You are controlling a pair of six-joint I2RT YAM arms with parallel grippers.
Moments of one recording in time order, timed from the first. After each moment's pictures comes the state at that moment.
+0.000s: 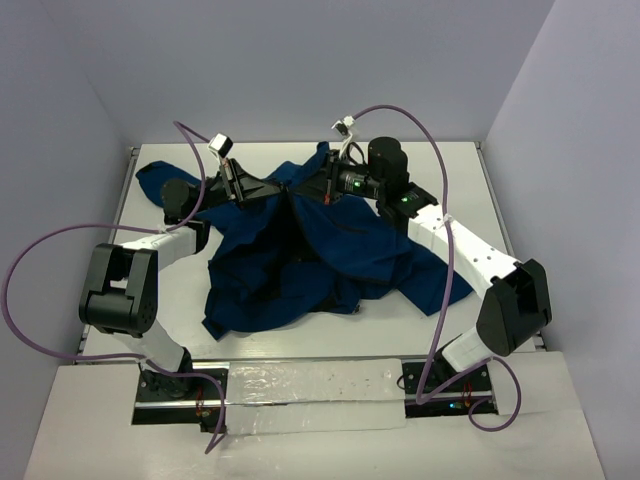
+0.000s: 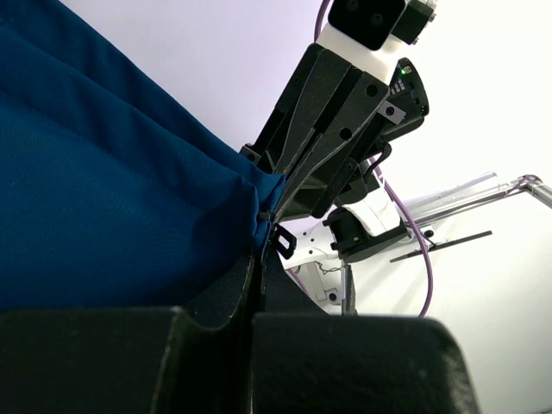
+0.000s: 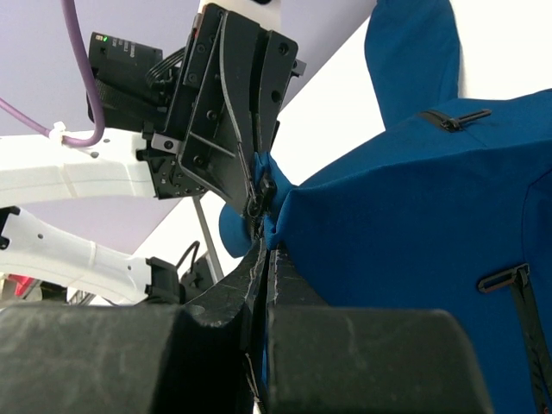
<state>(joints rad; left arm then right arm) -0.20 1.65 0.88 1.28 1.07 -1.70 0.54 1.50 1.27 0.10 -0.66 0.57</state>
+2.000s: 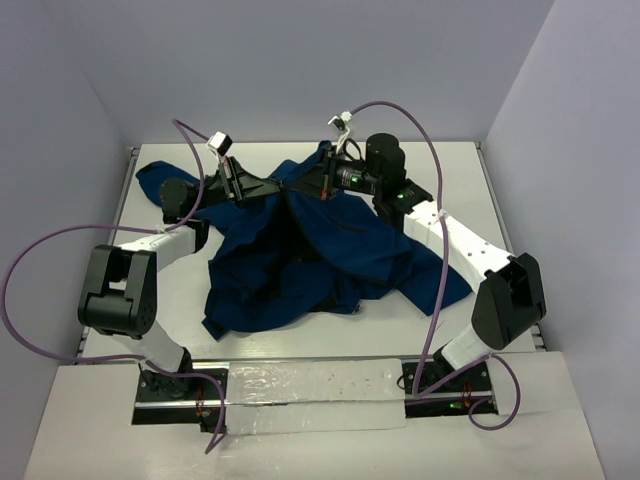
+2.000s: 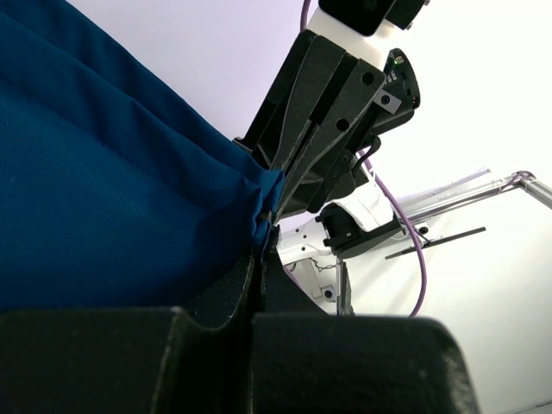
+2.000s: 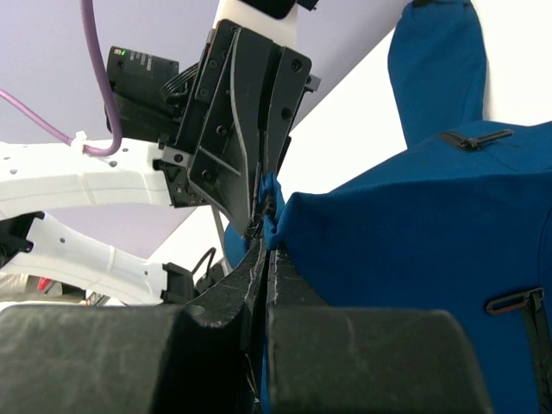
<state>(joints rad) -0.20 1.64 0.89 1.28 1.08 -1.72 0.54 1.54 1.29 0.17 -0.71 0.62</state>
